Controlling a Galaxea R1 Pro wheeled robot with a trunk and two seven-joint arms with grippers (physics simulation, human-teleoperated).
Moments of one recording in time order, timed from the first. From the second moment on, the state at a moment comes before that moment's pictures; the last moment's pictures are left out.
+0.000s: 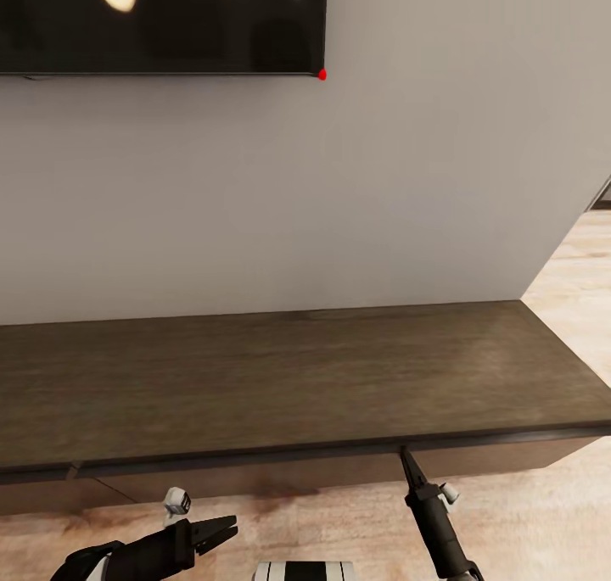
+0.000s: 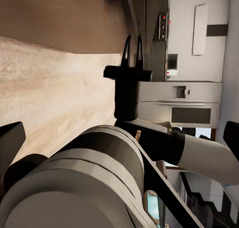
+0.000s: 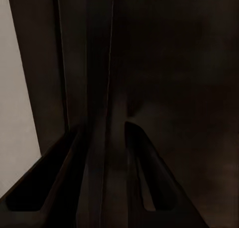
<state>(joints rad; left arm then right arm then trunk) -0.19 0.27 -0.14 -0.90 0.66 0.70 -1.24 -0.47 -0.03 -0.10 -0.12 -1.24 0.00 1.40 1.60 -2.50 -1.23</state>
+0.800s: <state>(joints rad) -0.19 0.27 -0.14 -0.90 0.66 0.70 -1.24 -0.47 -0.03 -0.10 -0.12 -1.24 0.01 1.40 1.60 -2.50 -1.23</state>
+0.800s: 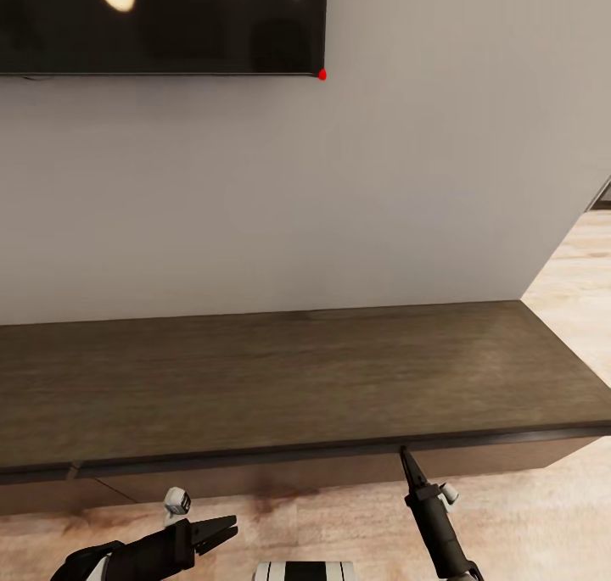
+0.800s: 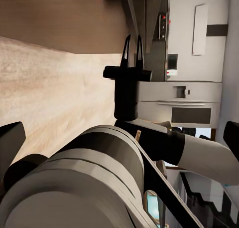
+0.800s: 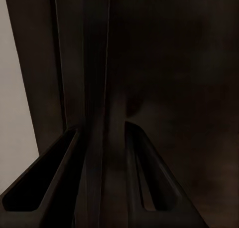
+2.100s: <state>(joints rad) -0.19 0.27 -0.14 -0.90 0.66 0.70 -1.24 -0.47 -0.03 -0.10 -0.12 -1.23 0.01 1.43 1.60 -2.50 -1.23</state>
